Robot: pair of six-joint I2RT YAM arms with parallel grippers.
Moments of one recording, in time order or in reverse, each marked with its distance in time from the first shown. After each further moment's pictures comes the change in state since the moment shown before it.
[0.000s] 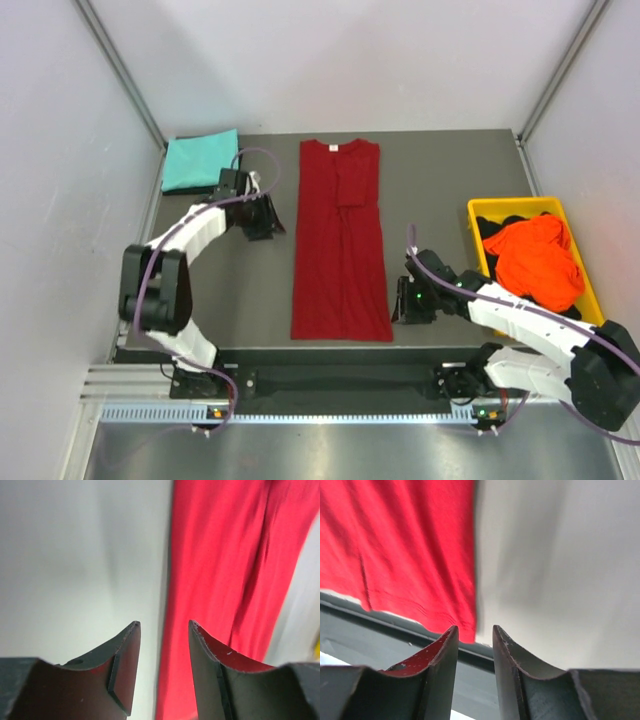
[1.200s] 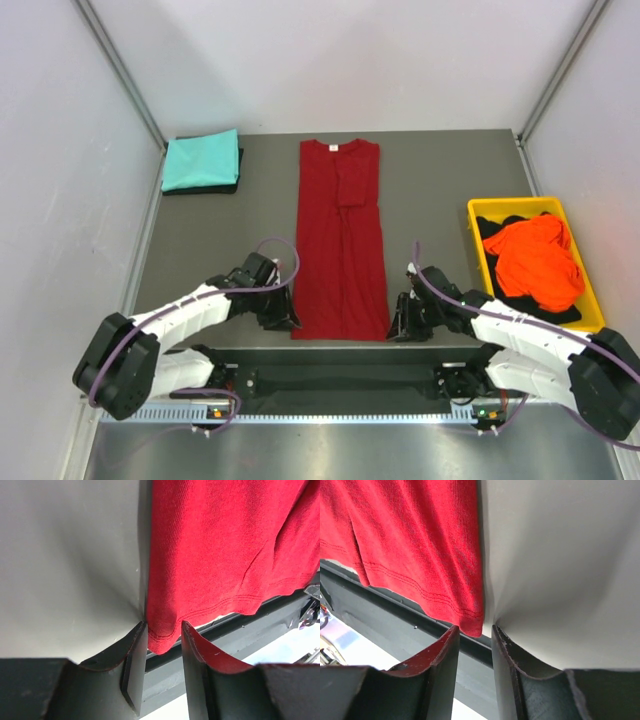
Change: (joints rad) left arm -0.393 -0.540 -0.723 0.021 0.023 -0.306; right arm 0.000 -0.070 -0.220 0.205 -0.191 0.097
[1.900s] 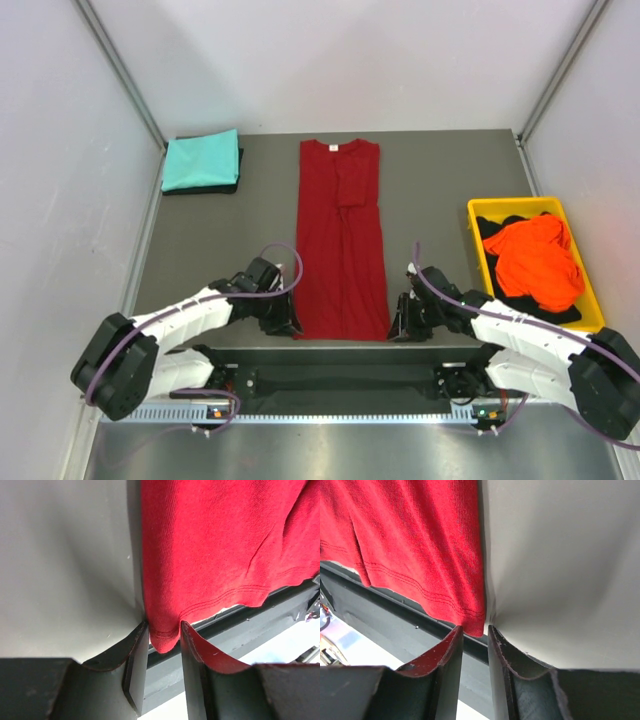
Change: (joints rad) left arm -0.054 -0.006 -0.024 0.013 0.002 -0.023; right arm 0.008 0.000 0.000 0.001 0.000 0.013
